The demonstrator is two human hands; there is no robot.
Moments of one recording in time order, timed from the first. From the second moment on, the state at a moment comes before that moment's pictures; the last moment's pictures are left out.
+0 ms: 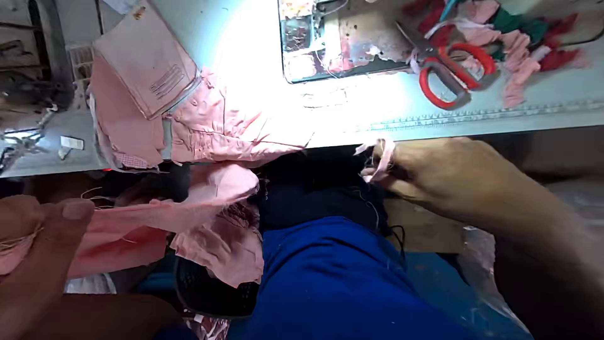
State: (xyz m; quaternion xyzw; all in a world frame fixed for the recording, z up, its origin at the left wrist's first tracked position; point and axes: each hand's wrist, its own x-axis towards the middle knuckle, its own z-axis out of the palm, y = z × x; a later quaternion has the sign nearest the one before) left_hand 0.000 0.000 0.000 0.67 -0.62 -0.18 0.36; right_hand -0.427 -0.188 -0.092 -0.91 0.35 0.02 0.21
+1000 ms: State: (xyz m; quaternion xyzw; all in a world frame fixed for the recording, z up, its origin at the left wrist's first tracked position) left_hand -0.023 -0.084 -0.022 0.56 -0.64 -0.30 0.43; right_hand -0.327 -0.228 -0.118 -0.88 0.44 -0.08 0.14
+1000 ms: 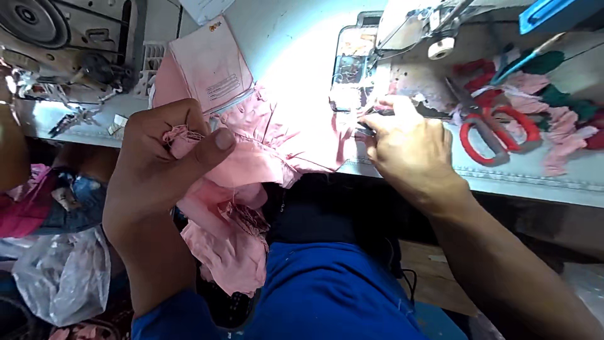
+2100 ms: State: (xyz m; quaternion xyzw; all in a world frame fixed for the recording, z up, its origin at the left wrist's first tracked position) left_hand -0.124 -0.197 -0.061 0.40 -0.76 -0.39 0.34; right_hand -0.549 -0.136 -0.106 -0.74 0.50 -0.29 0.33
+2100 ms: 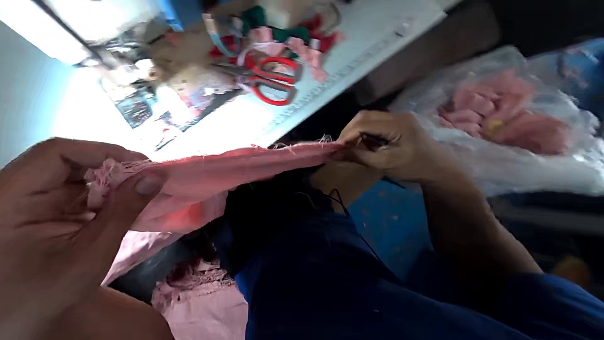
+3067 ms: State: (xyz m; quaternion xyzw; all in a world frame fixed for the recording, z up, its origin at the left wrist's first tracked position) left_hand -0.290 -0.211 -0.121 0.23 -0.74 -0.52 0.36; right_hand -0.777 0.014 -0.188 -0.57 0.55 -0.36 0.50
